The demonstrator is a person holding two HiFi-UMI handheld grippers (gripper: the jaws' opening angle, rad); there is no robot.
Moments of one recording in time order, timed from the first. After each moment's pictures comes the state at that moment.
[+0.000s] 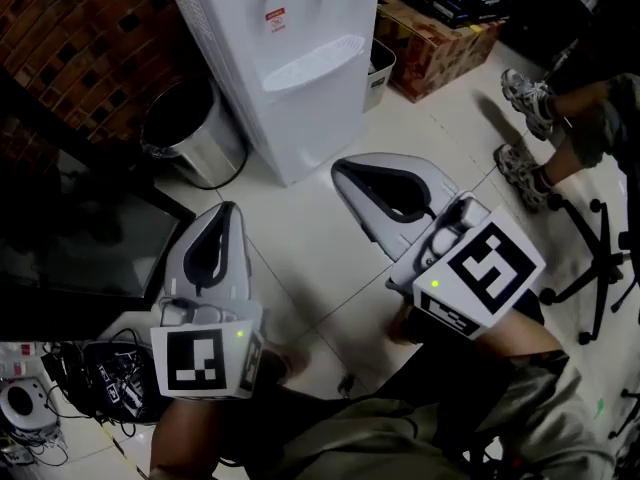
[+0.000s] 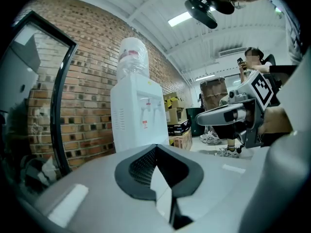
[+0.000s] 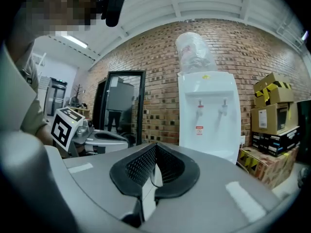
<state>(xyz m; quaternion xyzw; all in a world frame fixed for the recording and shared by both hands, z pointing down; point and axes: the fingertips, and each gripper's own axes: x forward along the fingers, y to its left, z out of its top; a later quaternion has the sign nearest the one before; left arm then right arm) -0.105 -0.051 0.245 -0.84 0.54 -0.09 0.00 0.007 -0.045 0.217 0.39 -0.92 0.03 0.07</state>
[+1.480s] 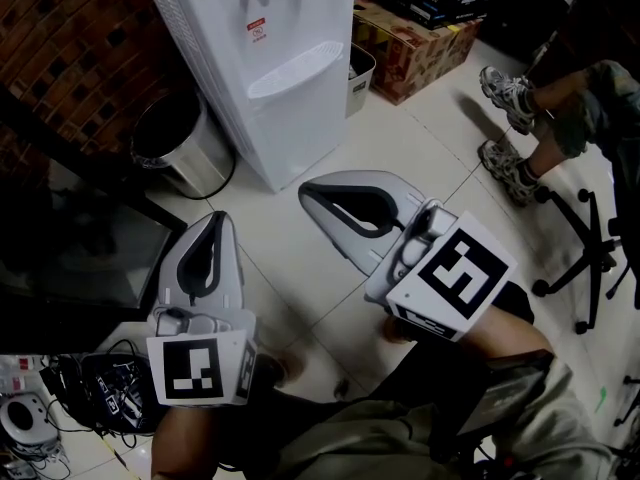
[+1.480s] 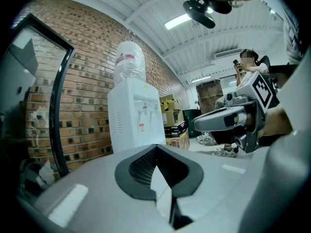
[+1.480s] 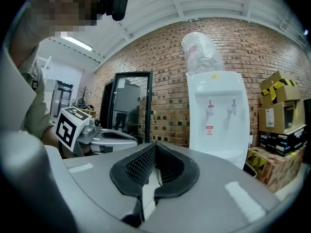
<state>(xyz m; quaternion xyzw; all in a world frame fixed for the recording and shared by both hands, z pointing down) -0.099 -0.033 0.236 -0.85 0.52 -0.09 0.01 -0.014 -0.018 0.215 0.35 -0.93 0.03 0.06</state>
